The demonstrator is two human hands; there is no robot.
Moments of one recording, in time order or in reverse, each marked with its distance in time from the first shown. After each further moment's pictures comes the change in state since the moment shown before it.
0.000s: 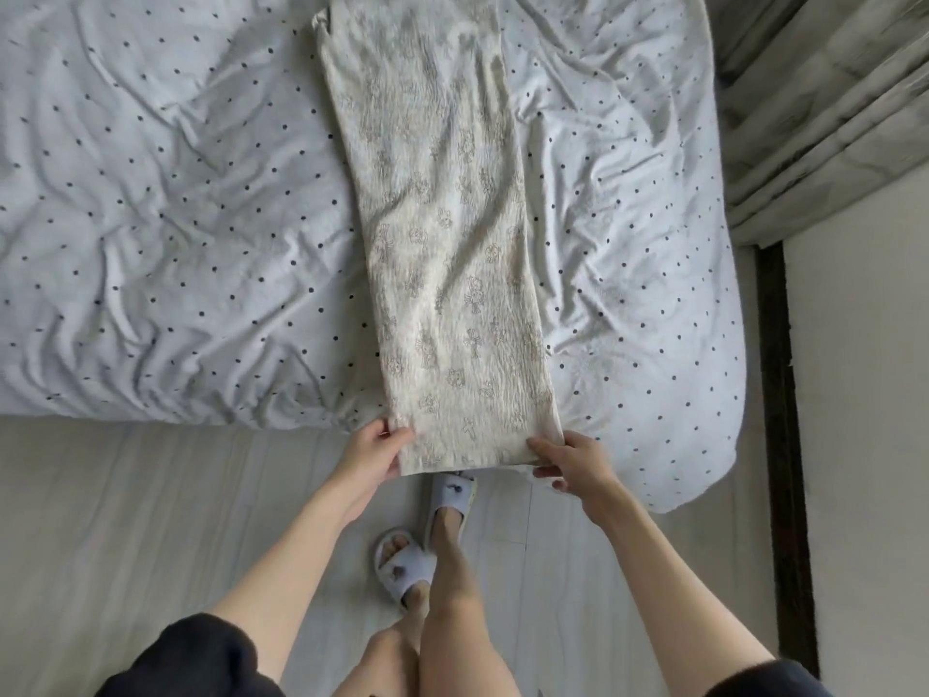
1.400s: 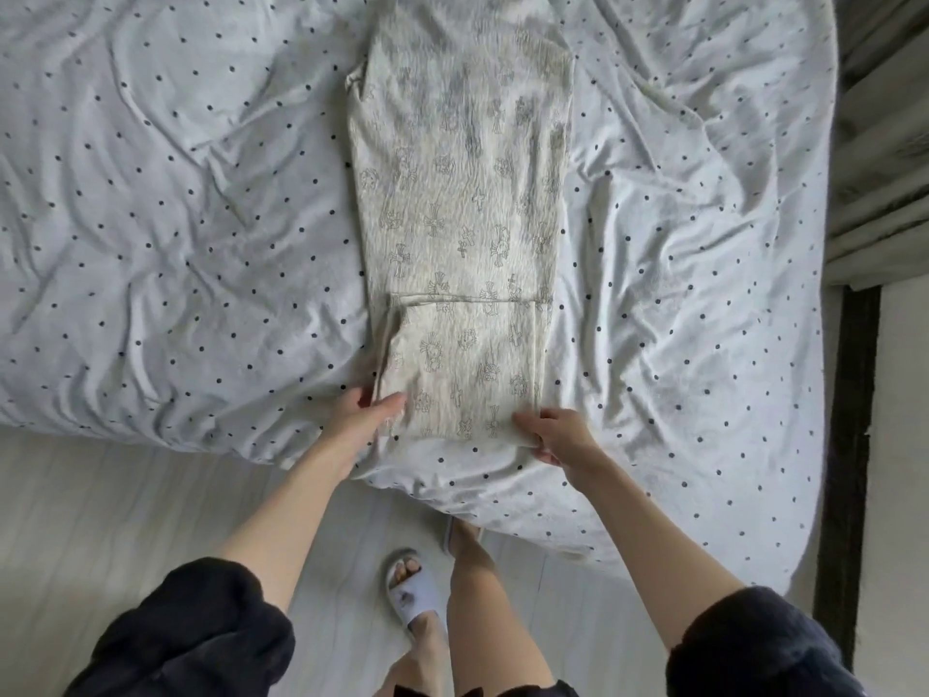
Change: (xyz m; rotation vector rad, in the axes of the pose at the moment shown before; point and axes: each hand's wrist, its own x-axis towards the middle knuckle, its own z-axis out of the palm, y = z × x) left_hand 0.096 0.112 -0.033 0.118 0.263 -0.088; right_hand 0.118 -0.128 0.028 -0.059 -0.171 0.044
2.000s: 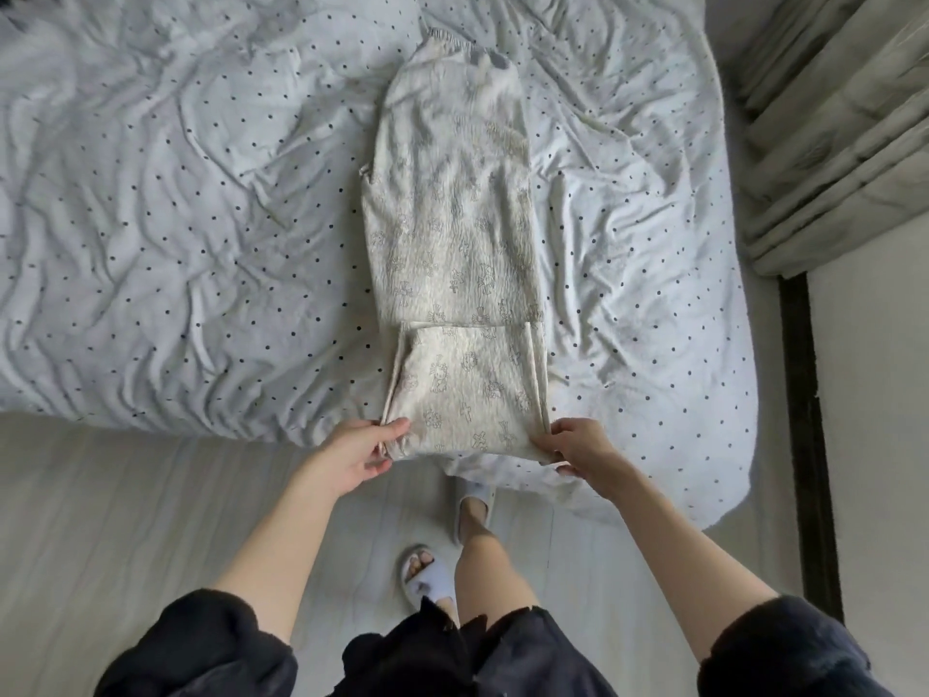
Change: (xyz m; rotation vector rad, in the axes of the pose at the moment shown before) left_hand -0.117 -0.054 -0.040 -0.184 -0.162 -0.147; right_hand -0.132 0.066 0.002 -0.129 0.067 -0.066
